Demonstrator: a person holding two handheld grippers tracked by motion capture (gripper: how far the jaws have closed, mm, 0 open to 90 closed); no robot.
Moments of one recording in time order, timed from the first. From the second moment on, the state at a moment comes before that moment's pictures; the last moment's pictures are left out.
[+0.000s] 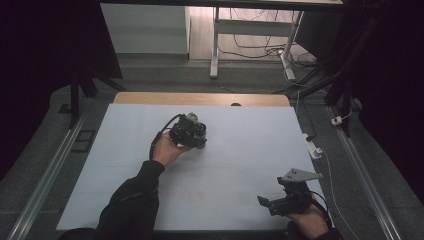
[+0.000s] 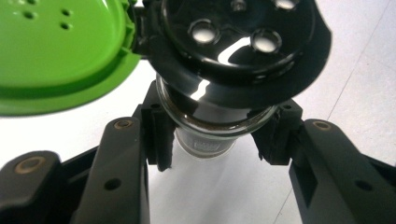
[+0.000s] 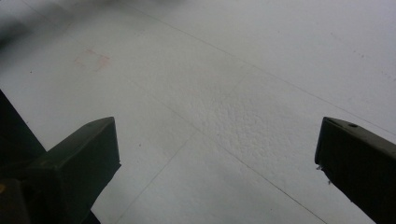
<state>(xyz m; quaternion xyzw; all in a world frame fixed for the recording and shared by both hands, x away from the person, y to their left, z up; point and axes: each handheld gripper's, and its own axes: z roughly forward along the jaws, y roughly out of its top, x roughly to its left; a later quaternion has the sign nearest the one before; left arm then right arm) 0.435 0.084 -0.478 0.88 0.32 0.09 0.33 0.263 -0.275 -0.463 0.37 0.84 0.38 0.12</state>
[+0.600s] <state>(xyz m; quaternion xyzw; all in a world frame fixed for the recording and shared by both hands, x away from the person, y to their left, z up) 0.430 0.084 -0.497 0.89 0.31 0.09 0.32 0.263 -0.274 -0.464 0.37 0.84 0.38 0.12</state>
